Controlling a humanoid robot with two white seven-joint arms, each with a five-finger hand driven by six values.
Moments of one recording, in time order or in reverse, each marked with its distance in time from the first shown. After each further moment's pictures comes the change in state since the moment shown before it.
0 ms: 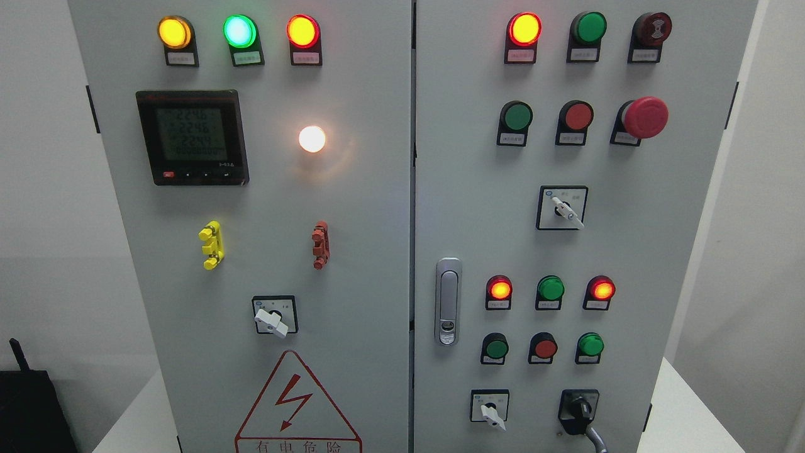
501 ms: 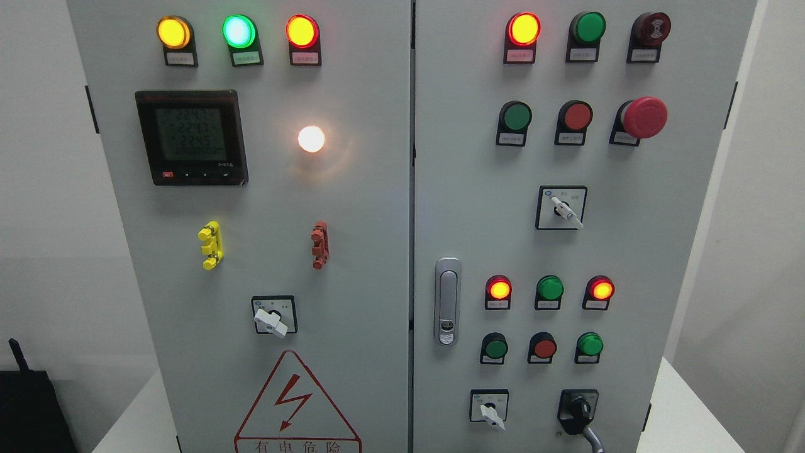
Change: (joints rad) left arm 0.000 0.000 0.000 0.000 0.000 0.000 0.000; right arm -0.001 0.000 0.016 0.001 -0.001 0.001 -0.005
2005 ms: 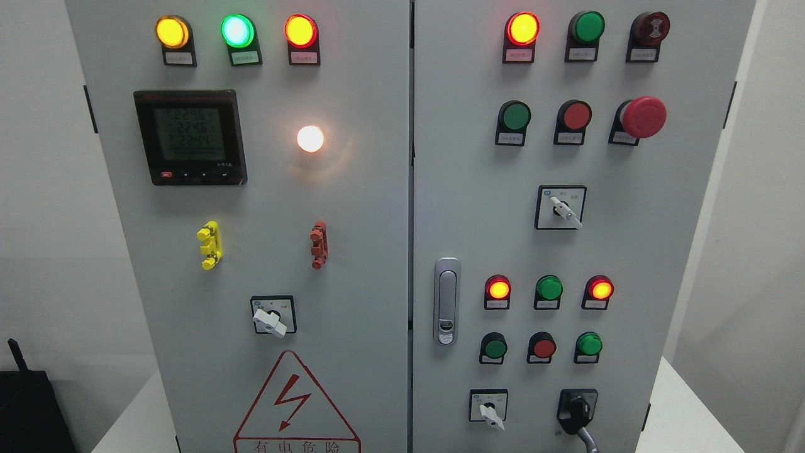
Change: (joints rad) left arm 0.000 0.000 0.000 0.000 0.000 0.000 0.000; right arm -0.004 0.001 0.016 0.001 -0.001 0.003 -0.009
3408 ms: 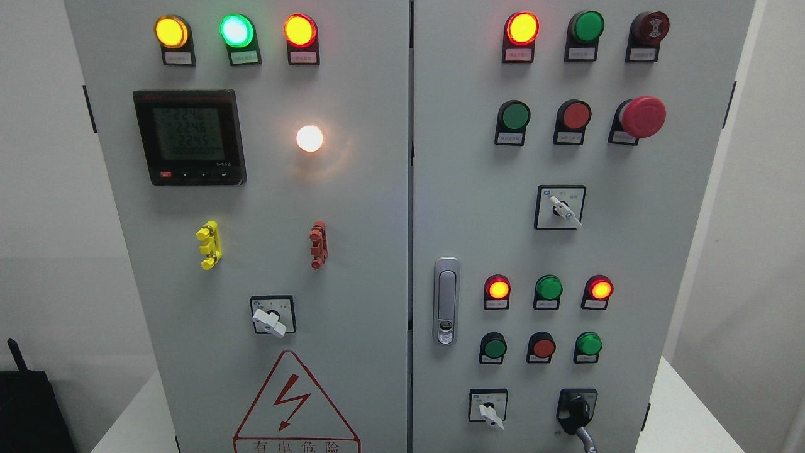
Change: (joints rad) left arm 0.000 0.000 0.000 0.000 0.000 0.000 0.000; right arm -0.006 0.000 0.010 0.001 0.000 0.001 -0.006
